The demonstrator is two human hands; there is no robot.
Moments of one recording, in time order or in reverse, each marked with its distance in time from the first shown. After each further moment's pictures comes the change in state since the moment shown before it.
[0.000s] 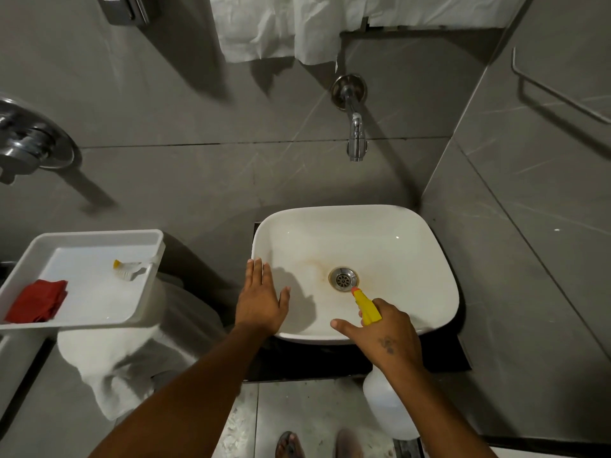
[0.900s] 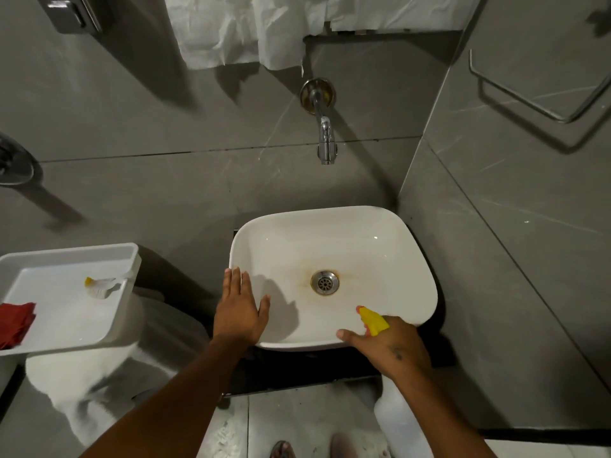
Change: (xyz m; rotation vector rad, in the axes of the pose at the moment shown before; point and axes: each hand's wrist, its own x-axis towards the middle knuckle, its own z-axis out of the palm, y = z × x) left_hand 0.002 0.001 -0.003 0.006 0.001 0.005; right_hand 0.011 0.038 -0.021 -0.040 -0.172 0.032
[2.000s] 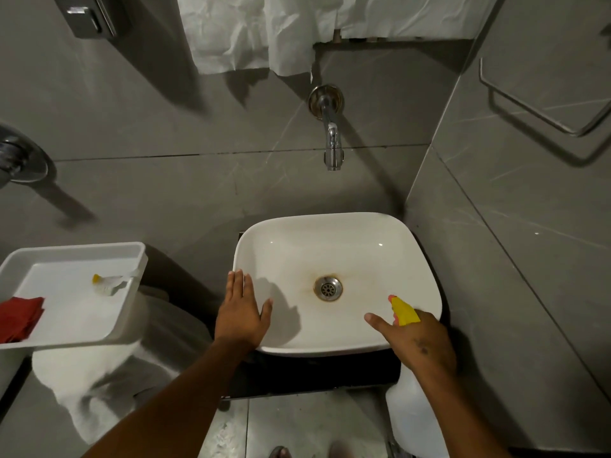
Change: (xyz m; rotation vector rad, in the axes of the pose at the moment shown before) left_hand -0.002 0.003 -0.002 -0.011 0.002 -0.013; right_hand 0.016 0.013 -0.030 0.005 0.151 0.091
